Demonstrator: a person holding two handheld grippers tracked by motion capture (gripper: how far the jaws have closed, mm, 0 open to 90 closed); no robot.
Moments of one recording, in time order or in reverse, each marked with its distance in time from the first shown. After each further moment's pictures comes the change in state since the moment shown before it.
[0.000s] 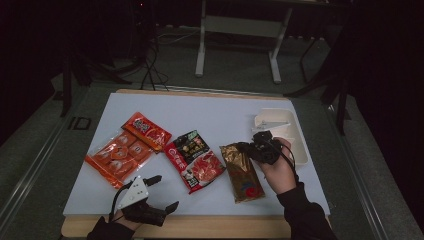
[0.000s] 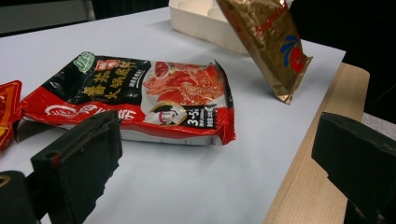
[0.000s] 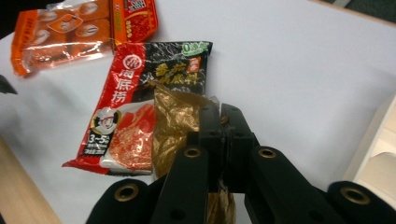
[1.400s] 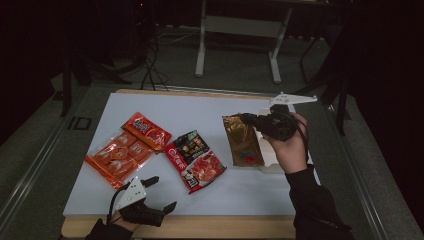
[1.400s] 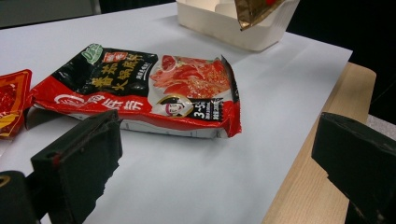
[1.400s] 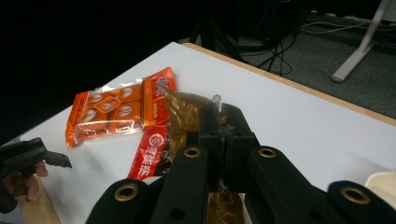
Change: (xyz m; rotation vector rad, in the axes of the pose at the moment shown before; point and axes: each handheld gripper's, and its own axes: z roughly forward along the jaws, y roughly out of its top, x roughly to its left) left arm 0.001 -0.004 -0.004 0.009 0.019 -0.024; right arm -0.016 0.058 -0.048 -0.229 0.088 0.004
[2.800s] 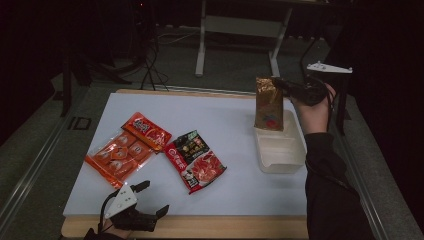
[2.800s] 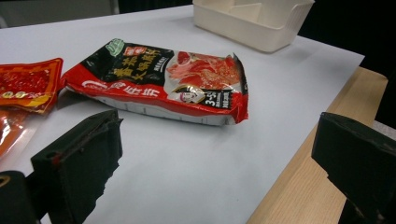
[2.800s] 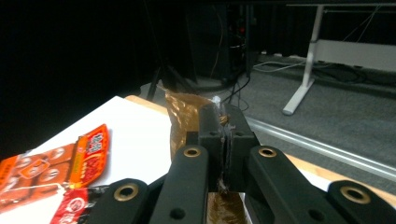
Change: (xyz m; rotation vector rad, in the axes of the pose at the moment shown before) left arm -0.004 -0.010 -0.022 -0.018 0.067 -0.035; right arm -0.118 0.035 -0.017 -0.177 -0.124 0.051
